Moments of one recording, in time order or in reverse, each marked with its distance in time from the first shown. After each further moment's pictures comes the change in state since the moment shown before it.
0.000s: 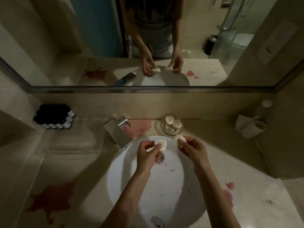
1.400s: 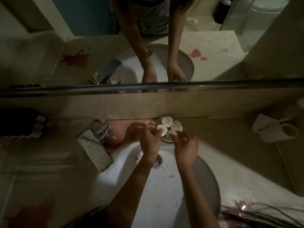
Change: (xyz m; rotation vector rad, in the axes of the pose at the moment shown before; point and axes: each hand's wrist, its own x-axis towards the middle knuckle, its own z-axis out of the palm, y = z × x) left_hand 0.139 -0.018 0.076 0.541 0.167 0.191; right_hand 0.134 0.064 0.029 -0.700 0.408 -0.159
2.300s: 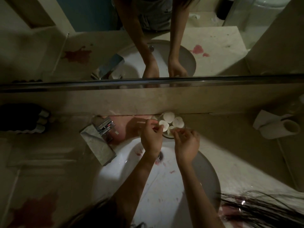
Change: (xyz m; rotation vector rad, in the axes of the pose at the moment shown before) left_hand -0.008 0.000 -0.002 0.073 0.072 0.117; right_hand -0.005 0.008 0.006 0.015 0.073 -0.123
